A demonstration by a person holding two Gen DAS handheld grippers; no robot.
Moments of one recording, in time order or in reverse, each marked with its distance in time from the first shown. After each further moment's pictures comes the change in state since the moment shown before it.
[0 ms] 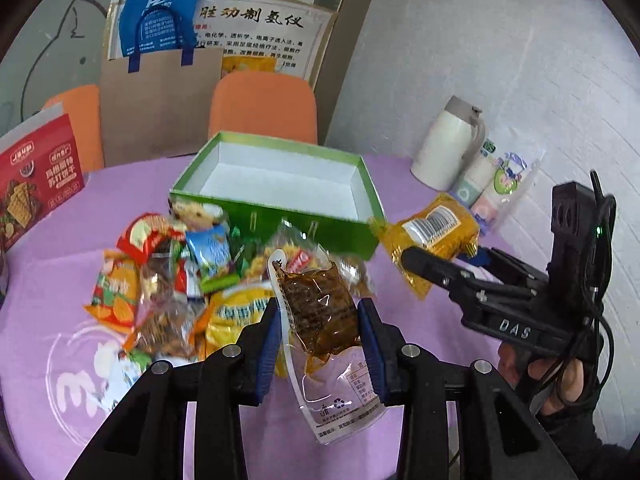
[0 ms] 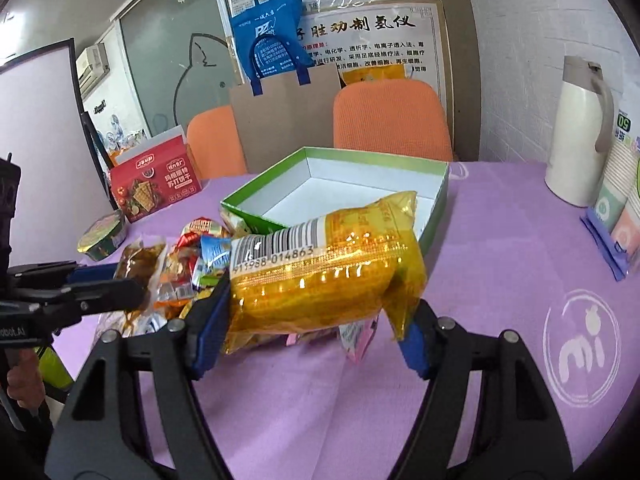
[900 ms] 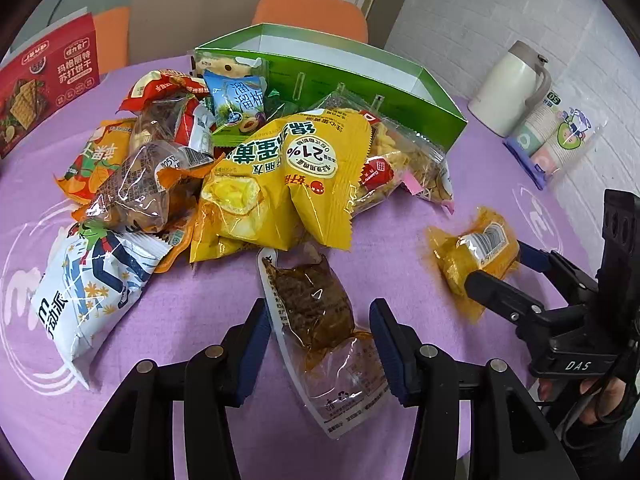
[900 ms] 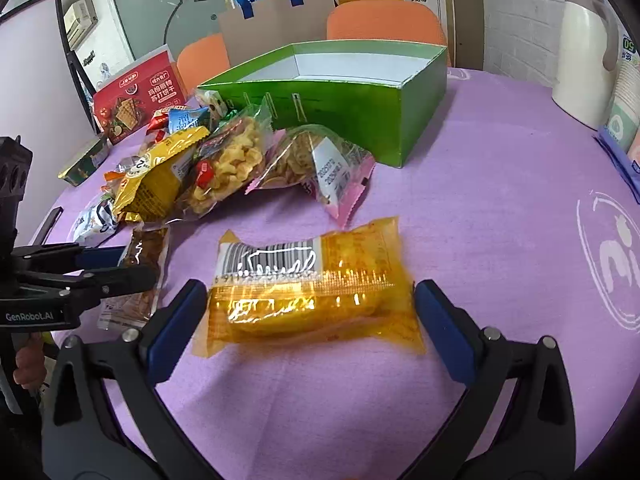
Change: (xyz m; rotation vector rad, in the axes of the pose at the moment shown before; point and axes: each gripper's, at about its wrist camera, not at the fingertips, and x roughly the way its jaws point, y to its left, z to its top) left arm 0.079 0.021 -0.089 -0.104 0.209 0.108; right arm 0.030 -0.014 -0.101 0.001 0.243 0.002
